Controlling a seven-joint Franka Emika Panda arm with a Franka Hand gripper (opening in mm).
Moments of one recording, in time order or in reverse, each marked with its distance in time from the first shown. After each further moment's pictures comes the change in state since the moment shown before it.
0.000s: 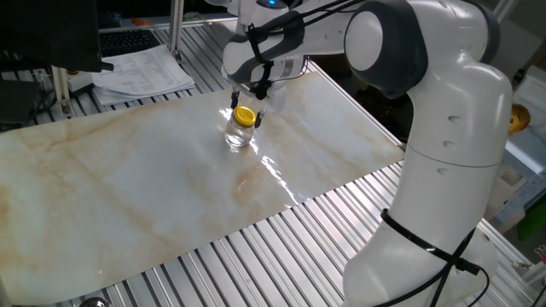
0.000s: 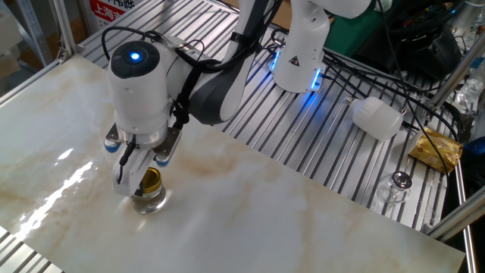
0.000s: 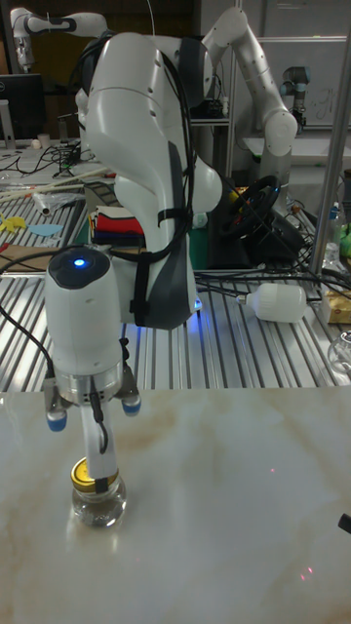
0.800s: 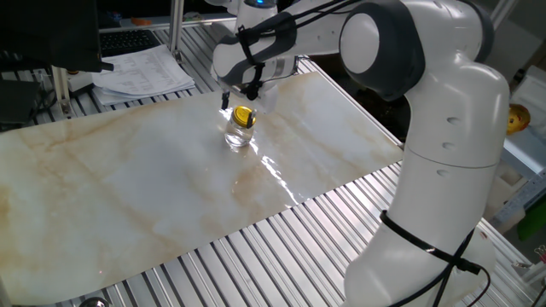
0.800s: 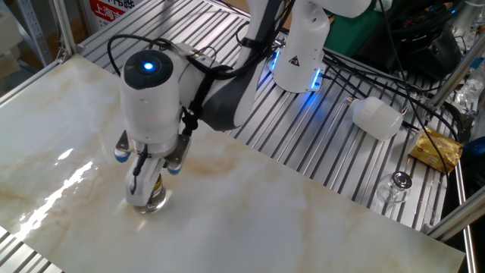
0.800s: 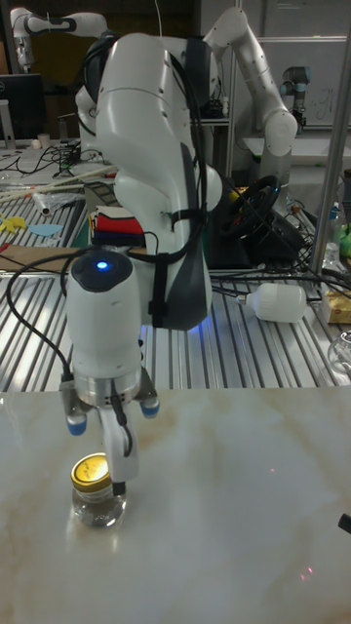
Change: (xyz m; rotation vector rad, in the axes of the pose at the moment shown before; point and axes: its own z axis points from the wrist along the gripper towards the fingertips) arm 0.022 0.012 -0.001 0.001 -0.008 -0.037
